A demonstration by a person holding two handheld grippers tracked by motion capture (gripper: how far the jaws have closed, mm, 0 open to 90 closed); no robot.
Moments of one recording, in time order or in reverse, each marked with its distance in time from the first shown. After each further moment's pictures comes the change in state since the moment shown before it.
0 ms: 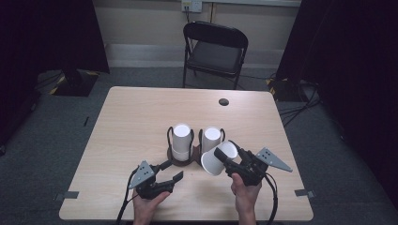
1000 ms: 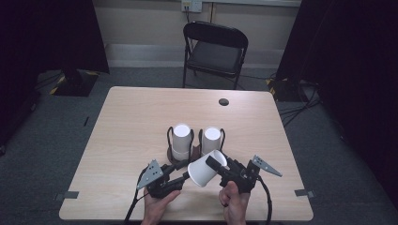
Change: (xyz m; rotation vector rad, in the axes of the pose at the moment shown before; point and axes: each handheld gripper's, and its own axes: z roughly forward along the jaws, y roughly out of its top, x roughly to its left) left arm -0.020 0.011 0.021 -0.102 -0.112 0.010; right arm 0.007 -0.031 0.006 -0.038 0.196 0.288
